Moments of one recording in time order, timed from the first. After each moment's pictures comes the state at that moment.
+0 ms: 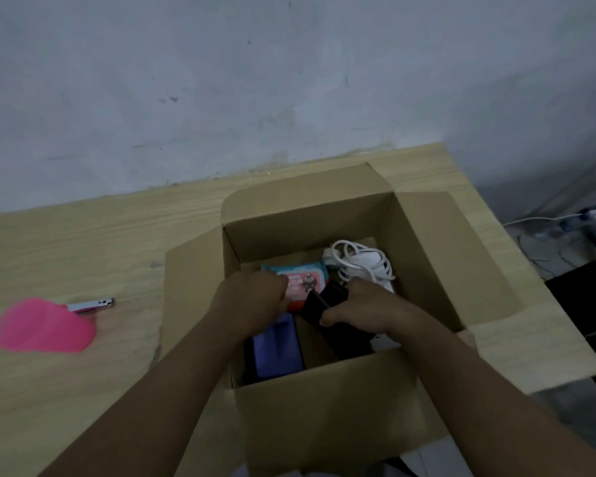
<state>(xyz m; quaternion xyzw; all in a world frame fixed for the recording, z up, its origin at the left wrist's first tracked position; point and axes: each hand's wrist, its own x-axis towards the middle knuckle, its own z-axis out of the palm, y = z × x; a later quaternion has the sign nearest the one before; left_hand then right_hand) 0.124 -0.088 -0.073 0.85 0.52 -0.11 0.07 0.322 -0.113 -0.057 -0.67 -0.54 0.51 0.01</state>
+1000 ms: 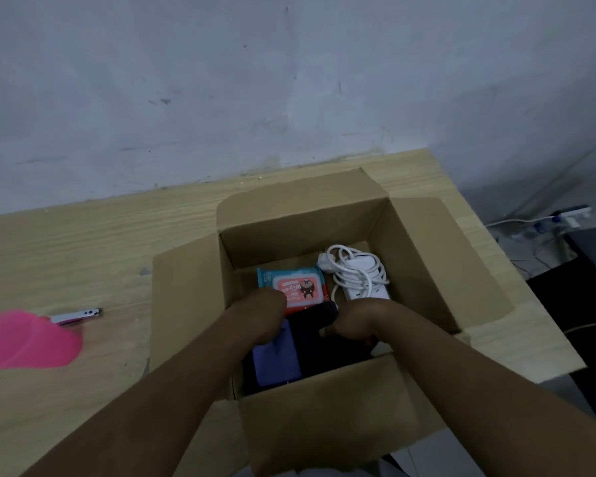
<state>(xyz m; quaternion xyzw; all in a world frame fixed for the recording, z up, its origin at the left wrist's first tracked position) 0.127 -0.080 -0.112 0.78 0.53 -0.19 0.27 0.305 -0.107 -0.064 -0.67 -0.52 0.50 -0.18</state>
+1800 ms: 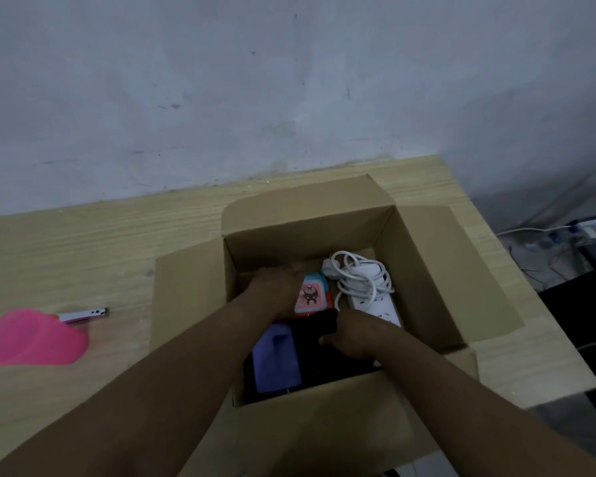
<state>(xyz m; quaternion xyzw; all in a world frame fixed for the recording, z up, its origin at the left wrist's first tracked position) 0.156 -0.045 -0.100 0.85 0.48 -0.17 0.13 0.304 -0.113 -0.093 -0.64 -0.64 0.41 -0.15</state>
